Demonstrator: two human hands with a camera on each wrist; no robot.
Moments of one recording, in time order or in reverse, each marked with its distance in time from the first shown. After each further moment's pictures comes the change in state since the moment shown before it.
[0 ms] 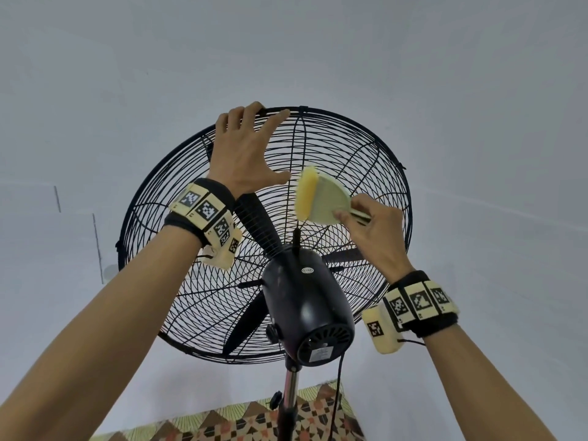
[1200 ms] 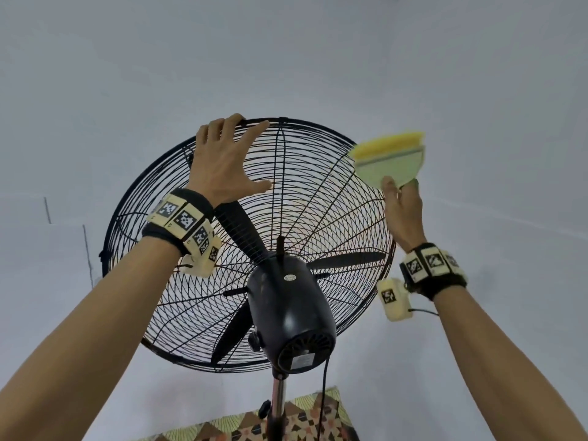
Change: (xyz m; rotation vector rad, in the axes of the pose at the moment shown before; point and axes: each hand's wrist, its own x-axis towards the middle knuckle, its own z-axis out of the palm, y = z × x) left_hand 0.000 0.004 -0.003 -0.003 -0.018 -0.008; right_hand 0.049 0.060 -0.050 0.167 0.175 0.322
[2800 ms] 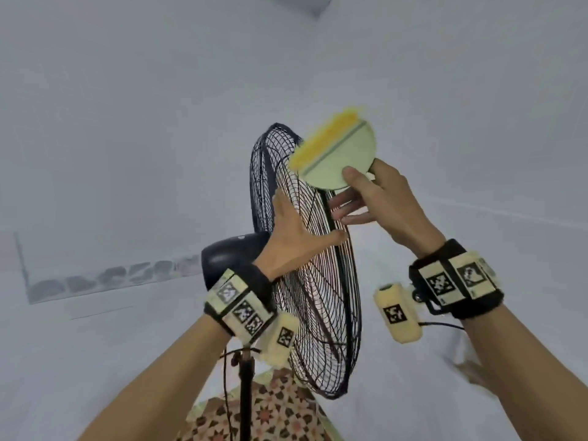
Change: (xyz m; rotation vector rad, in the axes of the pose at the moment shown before) left_hand -0.154 0.206 -0.075 -1.246 -0.420 -0.272; right_hand -0.182 -0.226 -0.135 0.048 -0.251 0.135
